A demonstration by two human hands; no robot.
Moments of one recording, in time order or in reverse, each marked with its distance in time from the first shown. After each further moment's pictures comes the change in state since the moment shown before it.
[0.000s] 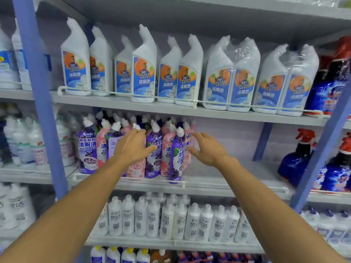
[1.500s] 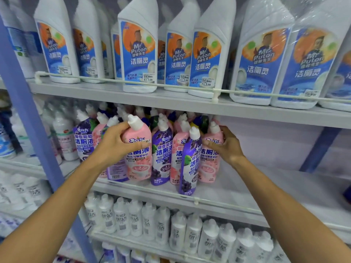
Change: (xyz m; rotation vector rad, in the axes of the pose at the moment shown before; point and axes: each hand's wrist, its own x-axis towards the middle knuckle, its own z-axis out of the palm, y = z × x) left_hand 0.034 -0.039 0.025 -0.798 0.058 -0.182; right_hand 0.136 0.102 0.111 0.923 0.166 0.064
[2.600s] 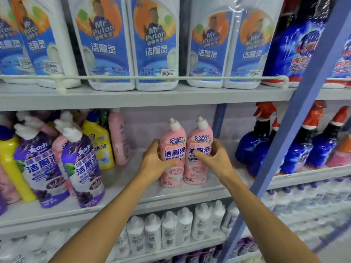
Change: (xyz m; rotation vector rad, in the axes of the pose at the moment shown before) left_hand 0.017 0.047 0.385 -0.150 -0.296 -0.069; right_hand -0.124 0.106 -0.219 0.117 0.303 0.264
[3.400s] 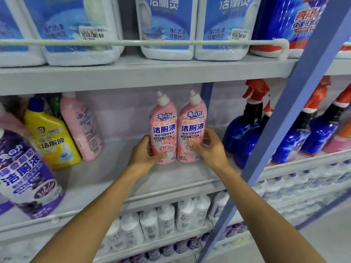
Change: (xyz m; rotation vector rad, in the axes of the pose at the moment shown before) left_hand 0.058 -0.059 0.079 -0.041 -0.087 -0.050; right_hand 0.049 0.069 -0.051 -0.106 0.051 0.027
